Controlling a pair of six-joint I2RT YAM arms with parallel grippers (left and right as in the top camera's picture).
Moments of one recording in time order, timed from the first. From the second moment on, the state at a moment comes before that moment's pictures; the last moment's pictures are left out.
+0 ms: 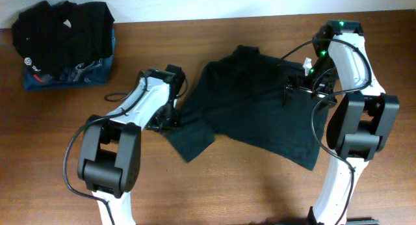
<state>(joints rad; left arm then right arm) -0.33 2.07 1.49 -1.19 -0.11 -0.22 -0.12 2.25 2.01 -1.69 -0.21 0.08</state>
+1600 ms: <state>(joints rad) 0.03 2.07 1.68 -1.35 -0.28 -0.39 0.37 2.43 2.00 -0.75 -0.45 0.54</state>
